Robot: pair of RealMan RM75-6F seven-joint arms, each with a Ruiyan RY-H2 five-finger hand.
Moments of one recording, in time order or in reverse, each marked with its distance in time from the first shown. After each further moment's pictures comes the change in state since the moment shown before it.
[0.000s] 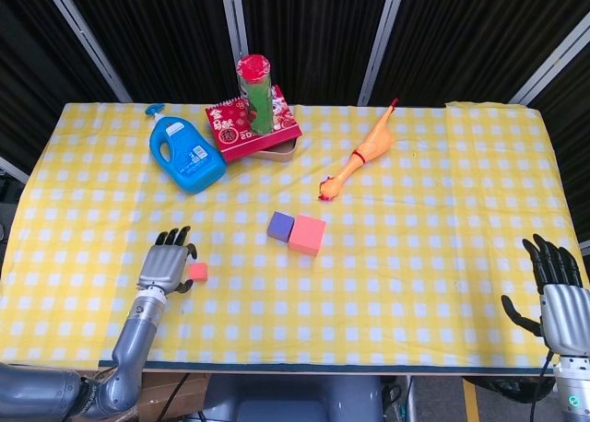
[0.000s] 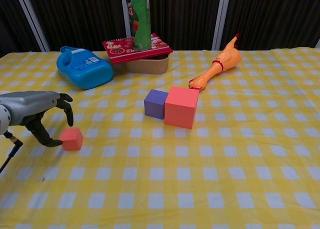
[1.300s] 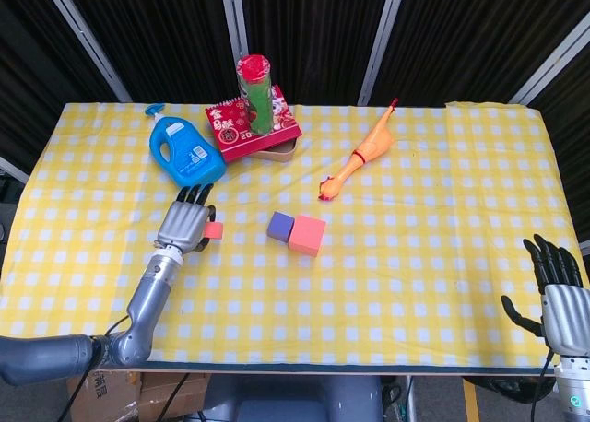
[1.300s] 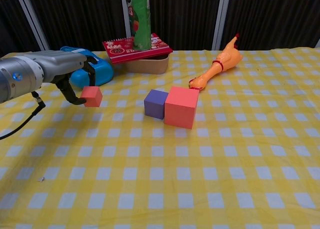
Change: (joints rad) left arm -0.122 0.014 -0.140 0.208 0.096 -0.223 0.019; right arm 0.000 0.006 0.000 -0.003 0.003 -0.004 0.025
